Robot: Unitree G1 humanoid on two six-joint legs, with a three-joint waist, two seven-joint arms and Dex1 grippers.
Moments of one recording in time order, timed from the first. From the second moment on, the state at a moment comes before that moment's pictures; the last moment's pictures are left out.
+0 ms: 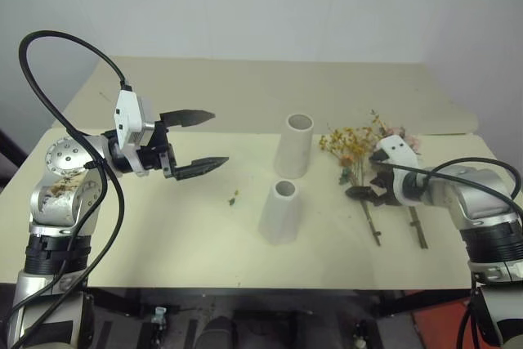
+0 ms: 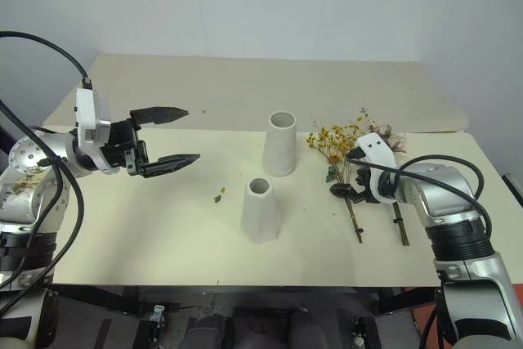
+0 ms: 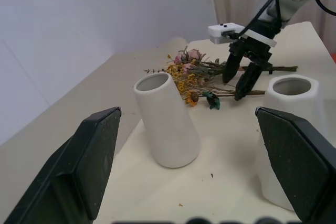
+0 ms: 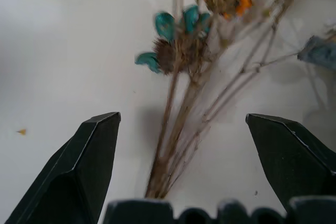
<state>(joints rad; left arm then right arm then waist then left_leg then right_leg) -0.59 0.74 0.13 -0.03 -0.53 0.22 -1.19 -0.68 -0.73 0.10 0.10 0.30 1.16 0.61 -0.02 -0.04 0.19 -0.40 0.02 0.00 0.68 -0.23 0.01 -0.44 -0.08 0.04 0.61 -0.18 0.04</state>
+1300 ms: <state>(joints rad) -0.54 0.74 0.15 -0.04 -0.51 0.22 -1.15 -1.02 -0.23 -0.33 0.26 0.48 0.20 0.32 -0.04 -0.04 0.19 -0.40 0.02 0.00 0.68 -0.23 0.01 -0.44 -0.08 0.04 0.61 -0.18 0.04</state>
